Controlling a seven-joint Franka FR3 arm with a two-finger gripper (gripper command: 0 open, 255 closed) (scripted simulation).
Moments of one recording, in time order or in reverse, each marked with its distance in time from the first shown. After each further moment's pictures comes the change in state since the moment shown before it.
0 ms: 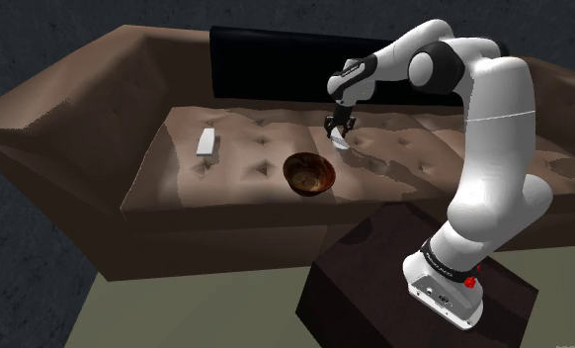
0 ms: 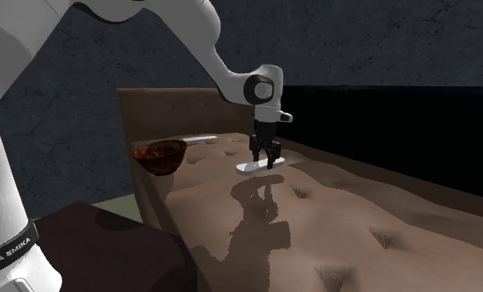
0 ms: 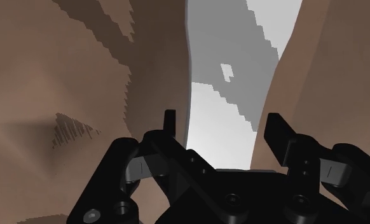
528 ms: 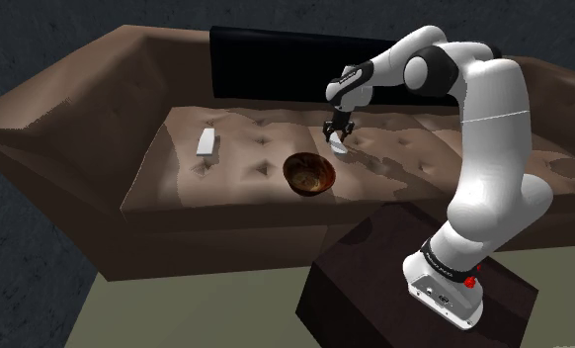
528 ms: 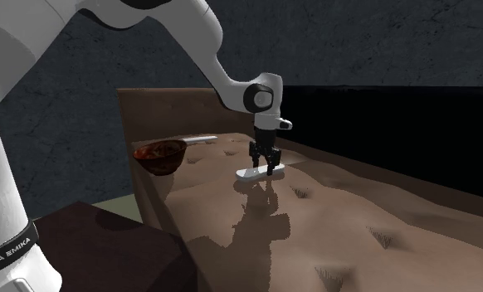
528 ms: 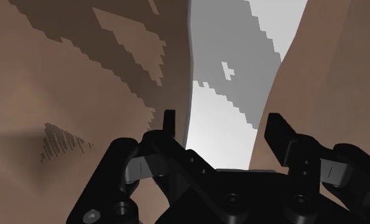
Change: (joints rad) arm -0.004 0.042 0.006 -0.001 0.009 0.043 -0.006
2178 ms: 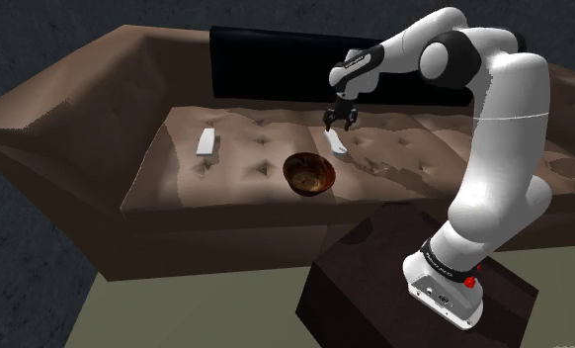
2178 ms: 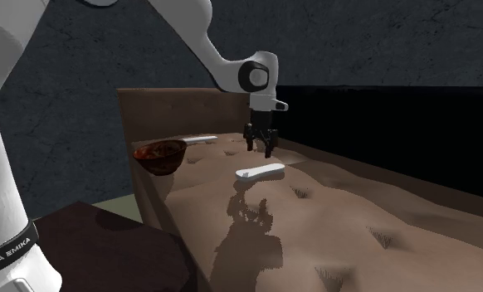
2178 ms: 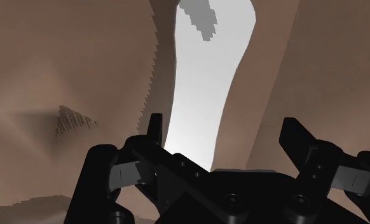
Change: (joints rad) arm 0.024 -0.141 -0.006 -0.059 -0.026 -0.069 -0.001
